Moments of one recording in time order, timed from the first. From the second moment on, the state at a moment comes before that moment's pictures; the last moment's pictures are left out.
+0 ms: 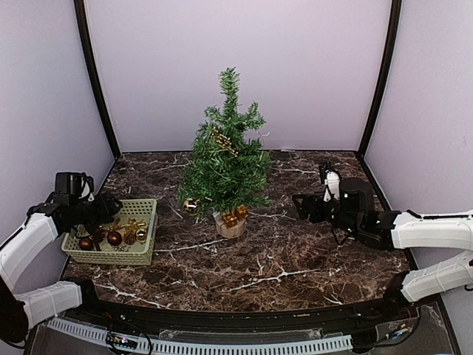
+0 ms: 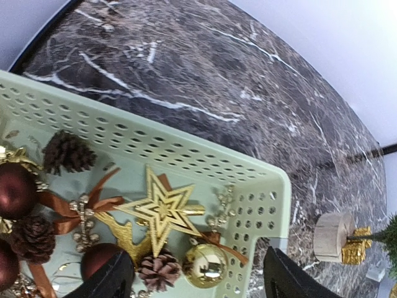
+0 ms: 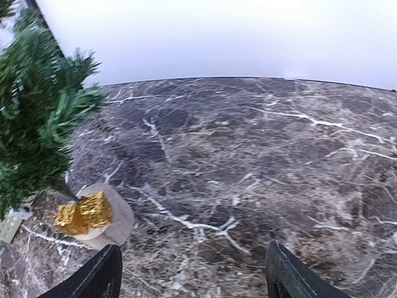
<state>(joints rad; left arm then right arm) 0.02 0.87 0.58 -0.47 0.19 -0.52 0.77 1.16 0.51 0.29 0.25 0.35</state>
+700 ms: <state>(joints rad) 0.20 0.85 0.50 -0.46 -0.01 -0.64 0.66 1.16 0.51 0.23 0.23 0.35</state>
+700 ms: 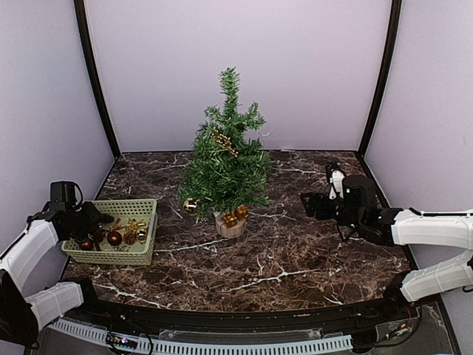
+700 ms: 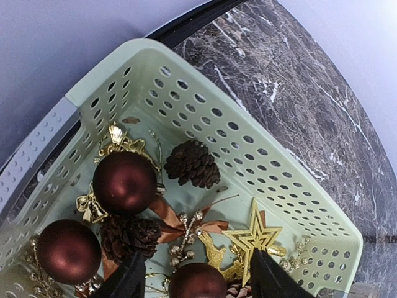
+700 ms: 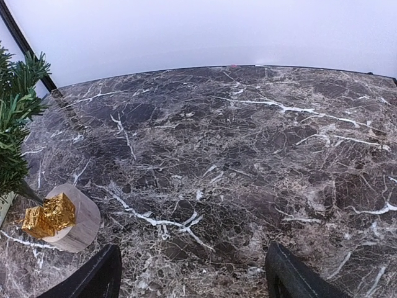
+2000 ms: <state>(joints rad) 0.14 1.11 0.44 -0.41 0.17 -0.59 0.64 1.16 0.50 0.23 0.19 0.35</state>
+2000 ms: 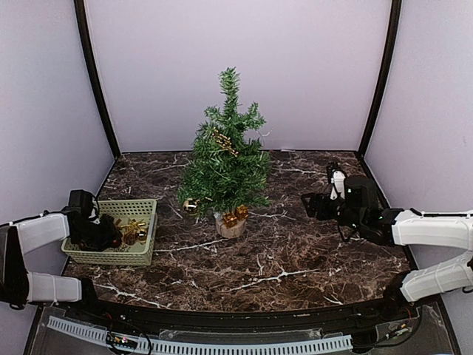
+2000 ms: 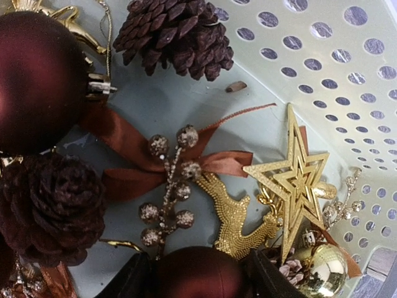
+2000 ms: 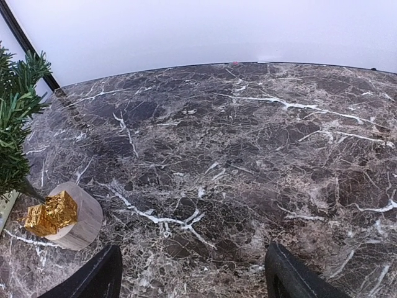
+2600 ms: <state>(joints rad) 0.14 0.88 0.69 -0.60 0.25 -0.52 0.63 1.03 0.50 0.22 0.11 0.34</state>
